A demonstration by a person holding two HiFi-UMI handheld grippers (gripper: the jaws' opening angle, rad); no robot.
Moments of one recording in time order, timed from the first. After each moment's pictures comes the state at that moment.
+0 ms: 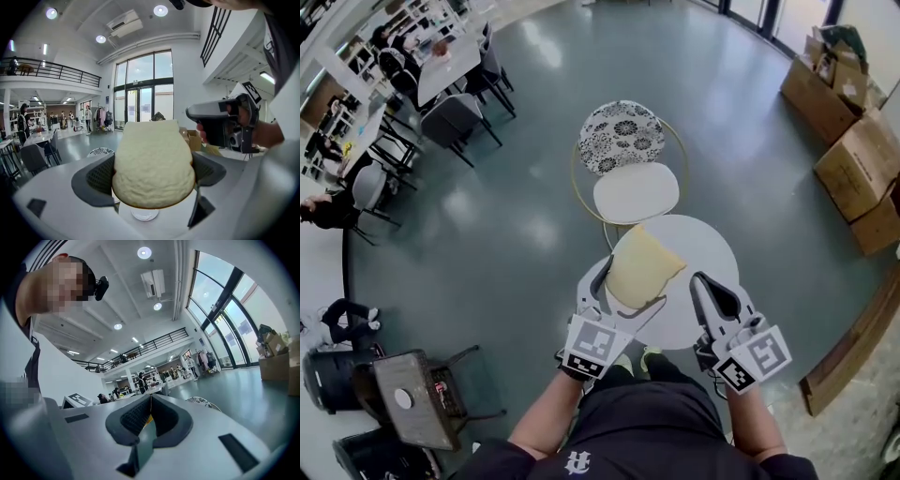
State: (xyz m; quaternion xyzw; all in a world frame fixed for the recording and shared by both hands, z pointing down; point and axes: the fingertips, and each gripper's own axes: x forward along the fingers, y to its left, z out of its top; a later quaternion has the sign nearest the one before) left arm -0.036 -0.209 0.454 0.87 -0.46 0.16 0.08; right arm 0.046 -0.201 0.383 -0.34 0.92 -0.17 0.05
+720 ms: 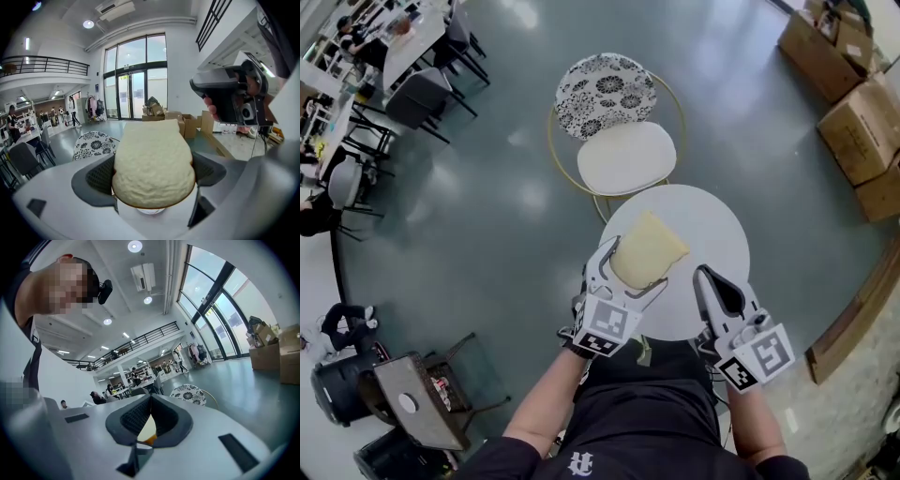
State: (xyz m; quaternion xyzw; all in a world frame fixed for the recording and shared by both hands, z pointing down) left arm -0.032 -0.266 0.605 0.87 -0.41 0.25 0.09; right arm 0.043 -0.245 0.486 -0.37 0.90 -0.21 0.03
